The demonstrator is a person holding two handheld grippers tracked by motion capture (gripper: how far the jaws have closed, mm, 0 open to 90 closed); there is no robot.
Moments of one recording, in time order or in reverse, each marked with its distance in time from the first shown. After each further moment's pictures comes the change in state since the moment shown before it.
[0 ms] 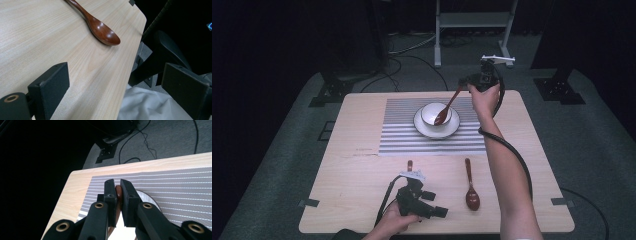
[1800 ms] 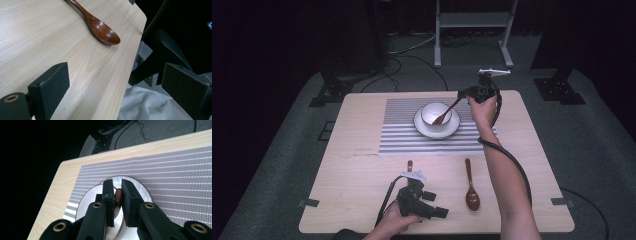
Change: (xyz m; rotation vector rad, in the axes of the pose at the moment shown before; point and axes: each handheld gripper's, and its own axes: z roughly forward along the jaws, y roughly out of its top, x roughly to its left) left arm 0.000 0.000 0.002 0.015 0.003 0.011; right arm -0.029 -0.028 0.024 0.058 -0.020 0.007
